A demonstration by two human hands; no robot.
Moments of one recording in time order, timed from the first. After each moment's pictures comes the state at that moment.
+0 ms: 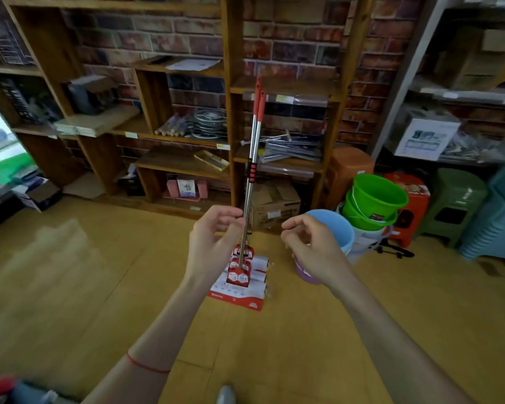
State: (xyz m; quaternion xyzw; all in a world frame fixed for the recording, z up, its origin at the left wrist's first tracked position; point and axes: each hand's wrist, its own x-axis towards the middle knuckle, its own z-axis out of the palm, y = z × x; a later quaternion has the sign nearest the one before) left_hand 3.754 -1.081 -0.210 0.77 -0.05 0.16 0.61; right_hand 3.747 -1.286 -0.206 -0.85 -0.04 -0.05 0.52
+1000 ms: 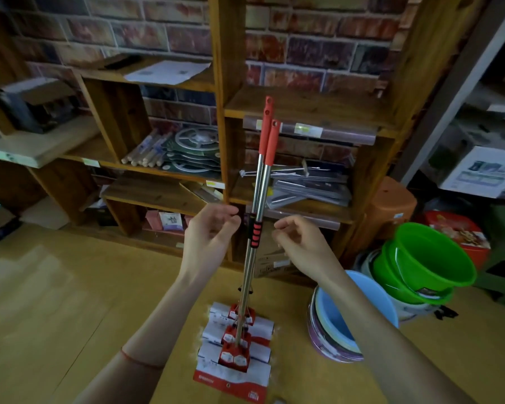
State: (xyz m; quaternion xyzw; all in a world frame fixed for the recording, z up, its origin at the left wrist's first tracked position) left_hand 4.252 -1.084 -0.231 0.78 -0.04 0.15 0.61; right_hand 4.253 -1.286 -0.235 -0.85 -0.03 0.00 0.52
